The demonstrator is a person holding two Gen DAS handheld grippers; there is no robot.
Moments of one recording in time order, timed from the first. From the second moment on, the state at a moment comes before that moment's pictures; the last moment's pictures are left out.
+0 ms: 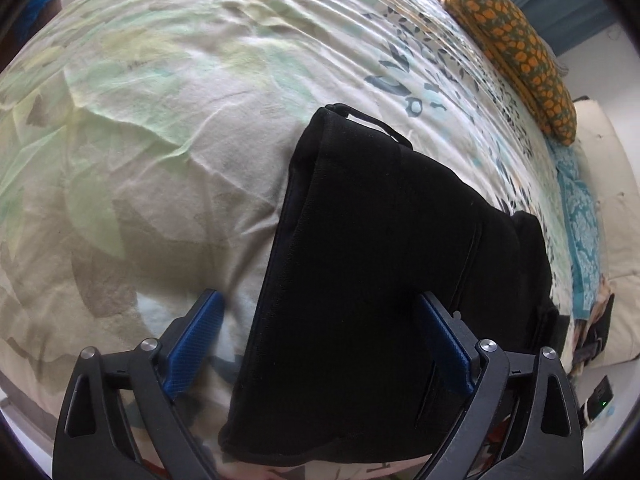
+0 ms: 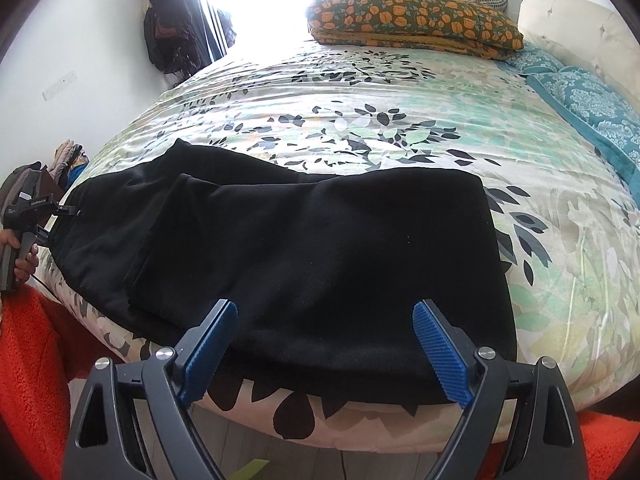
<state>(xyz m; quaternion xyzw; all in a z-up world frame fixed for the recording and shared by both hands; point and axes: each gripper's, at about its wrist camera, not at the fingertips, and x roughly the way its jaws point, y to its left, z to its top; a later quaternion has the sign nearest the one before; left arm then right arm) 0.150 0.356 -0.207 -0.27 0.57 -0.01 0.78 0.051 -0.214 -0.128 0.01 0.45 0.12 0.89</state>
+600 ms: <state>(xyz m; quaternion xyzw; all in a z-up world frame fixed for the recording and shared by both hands) 0.100 0.240 -0.061 -0.32 0.46 -0.14 0.82 0.060 -0.230 -0.121 0.08 0.44 0.11 0.89</state>
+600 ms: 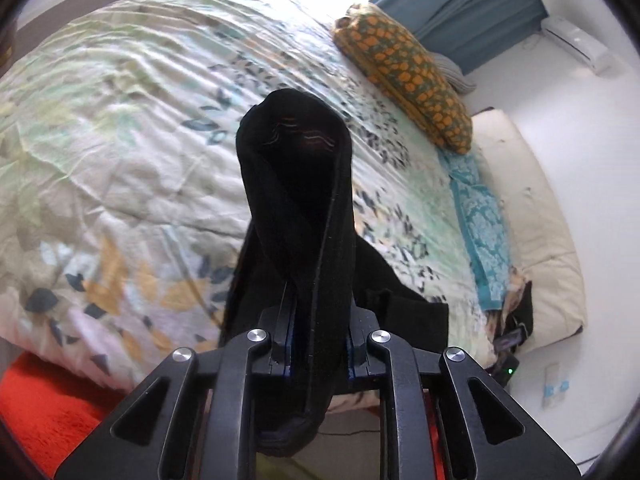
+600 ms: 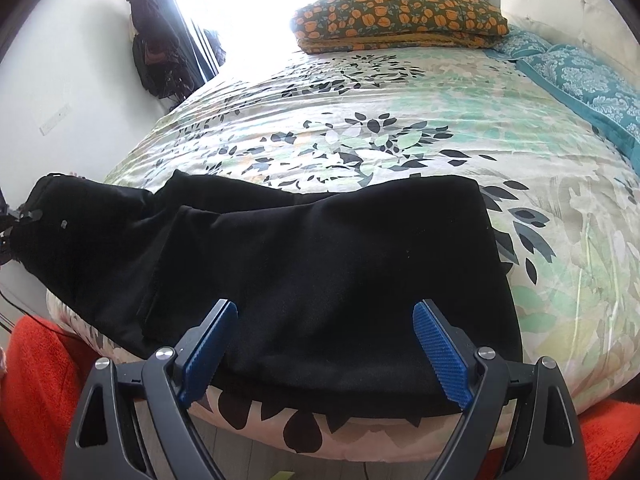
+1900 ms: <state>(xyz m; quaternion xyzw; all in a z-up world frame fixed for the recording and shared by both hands) 0.139 -0.143 -0.115 -0.14 0.56 -0.29 0.76 0.026 -0.395 -0.099 0.32 0.34 -0.03 0.88</state>
